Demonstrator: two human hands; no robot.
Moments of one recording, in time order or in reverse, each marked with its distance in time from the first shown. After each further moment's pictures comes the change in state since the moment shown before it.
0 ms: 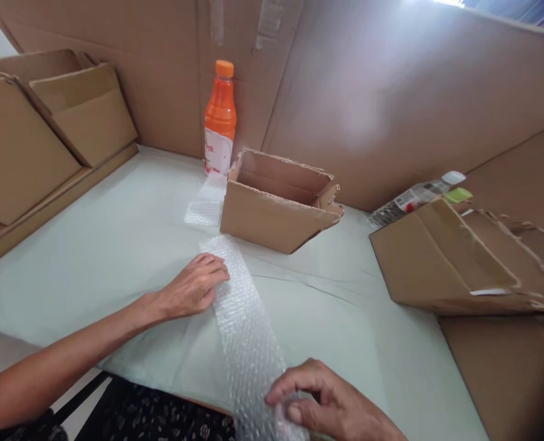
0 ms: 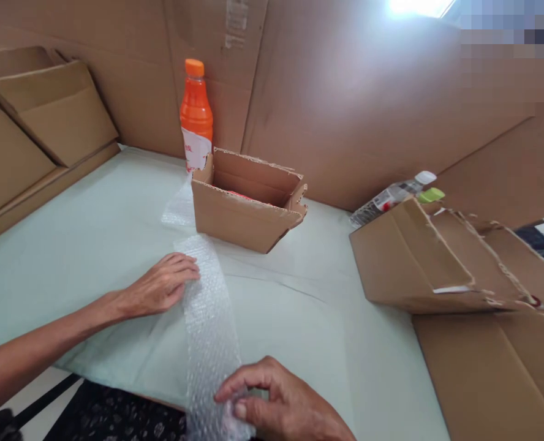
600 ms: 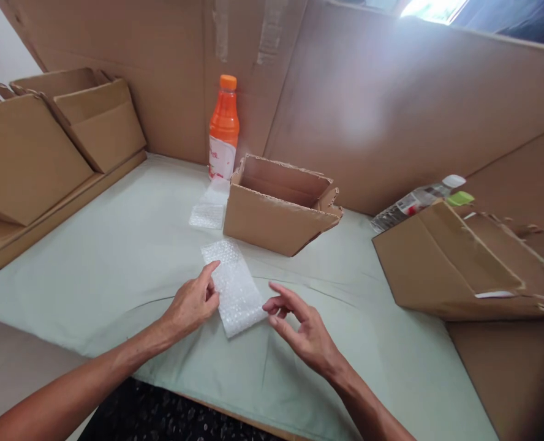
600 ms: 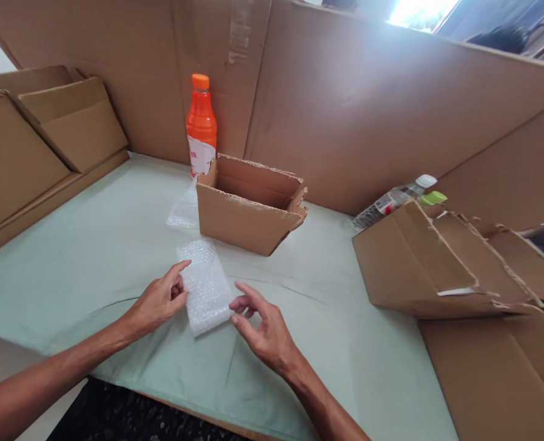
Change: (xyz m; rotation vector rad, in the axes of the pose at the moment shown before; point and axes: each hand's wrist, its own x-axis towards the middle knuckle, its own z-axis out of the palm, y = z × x) left_hand -0.015 0.029 0.032 -0.342 0.125 -0.644; right_hand 0.069 0.014 -0.016 -0.276 0.427 -0.246
